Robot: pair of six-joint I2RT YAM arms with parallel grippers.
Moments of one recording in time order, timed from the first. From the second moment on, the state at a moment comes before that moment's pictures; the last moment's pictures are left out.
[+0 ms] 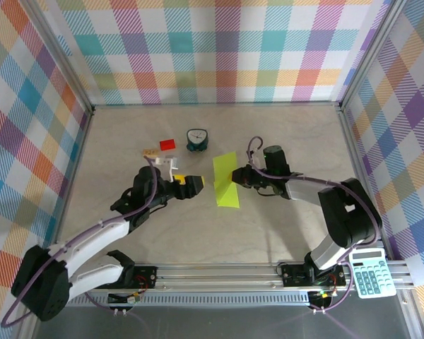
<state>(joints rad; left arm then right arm) -0.54 1.00 0.53 0.13 0.24 -0.58 0.41 1.60 0.74 0.23 -0.75 0.72</state>
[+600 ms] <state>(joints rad) -0.50 0.88 0.34 0.46 0.33 -0.82 0.35 1.43 0.74 0.42 -0.80 0.88</state>
